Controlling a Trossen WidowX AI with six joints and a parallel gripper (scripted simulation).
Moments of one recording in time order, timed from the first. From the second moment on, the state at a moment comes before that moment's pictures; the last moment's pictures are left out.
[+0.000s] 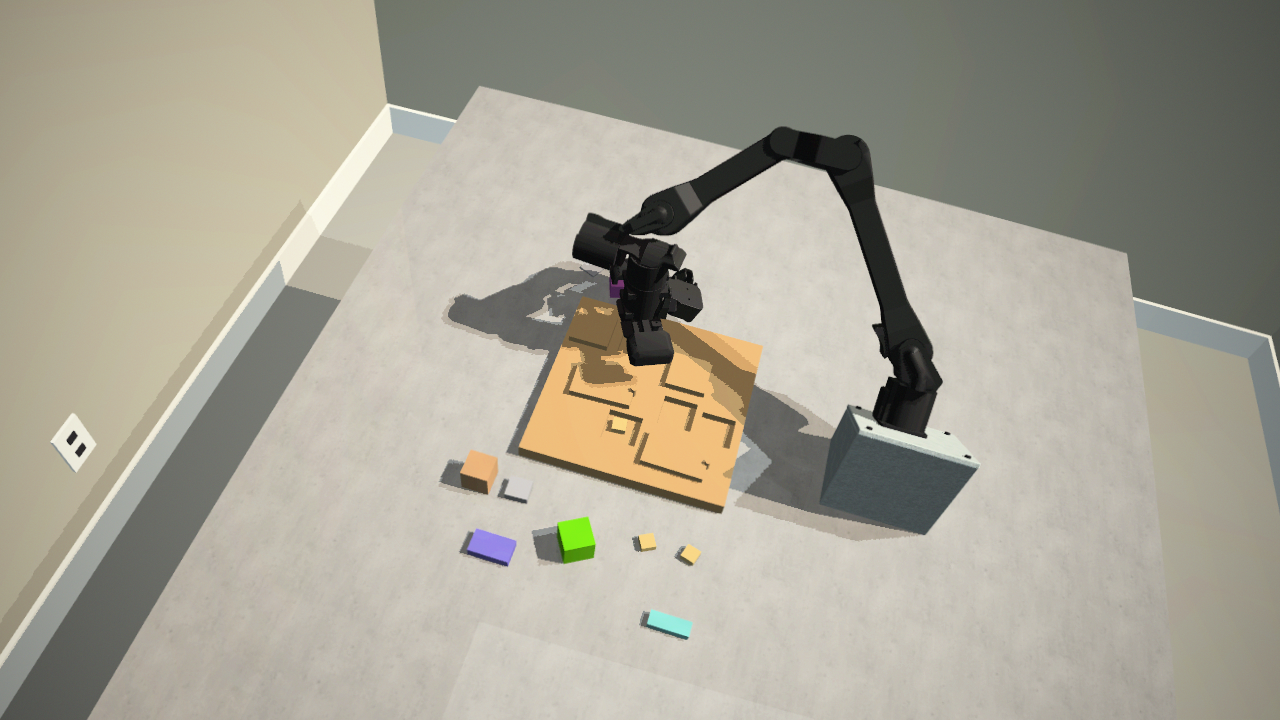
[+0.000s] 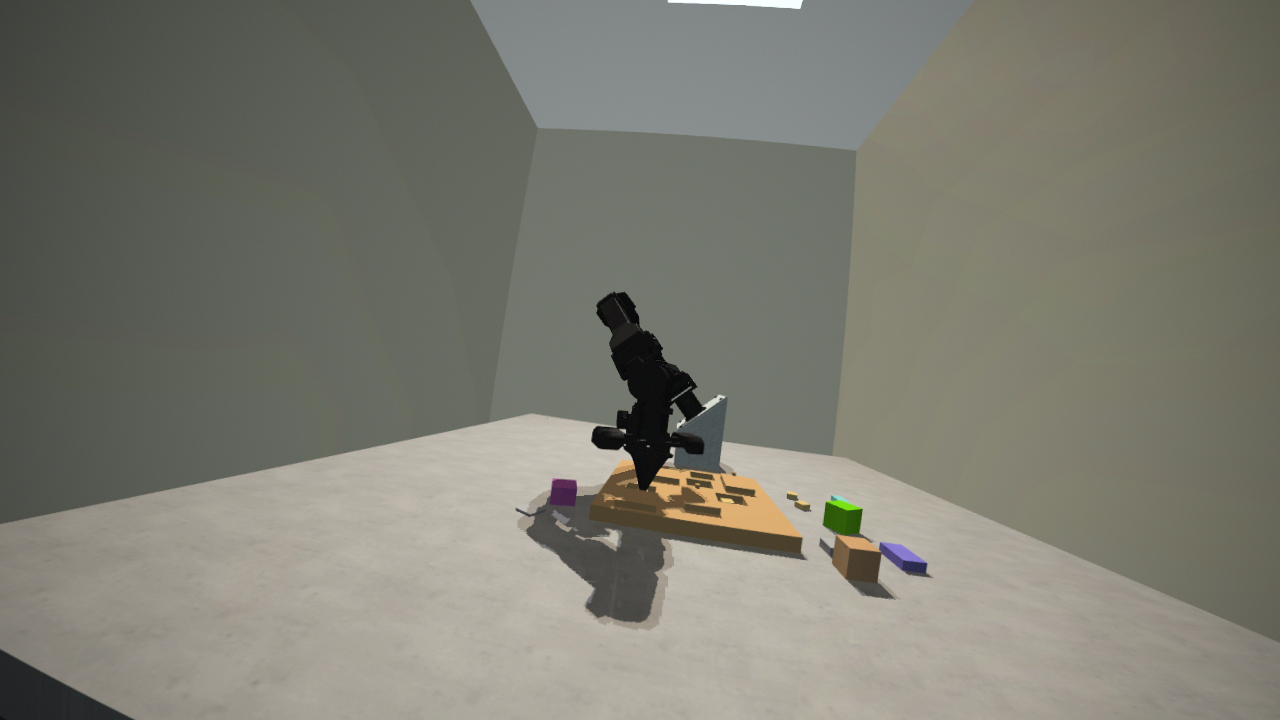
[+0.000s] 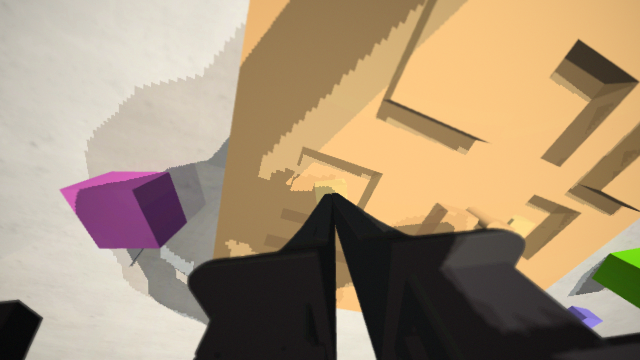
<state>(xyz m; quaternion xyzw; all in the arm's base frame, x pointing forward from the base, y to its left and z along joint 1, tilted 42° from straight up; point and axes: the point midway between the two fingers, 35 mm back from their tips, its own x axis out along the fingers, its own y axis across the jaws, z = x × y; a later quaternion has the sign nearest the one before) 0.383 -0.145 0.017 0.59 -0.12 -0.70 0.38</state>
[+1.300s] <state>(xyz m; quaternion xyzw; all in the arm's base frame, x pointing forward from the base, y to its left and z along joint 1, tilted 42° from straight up) 0.382 -0.145 0.018 -0.18 0.63 -0.33 0.68</state>
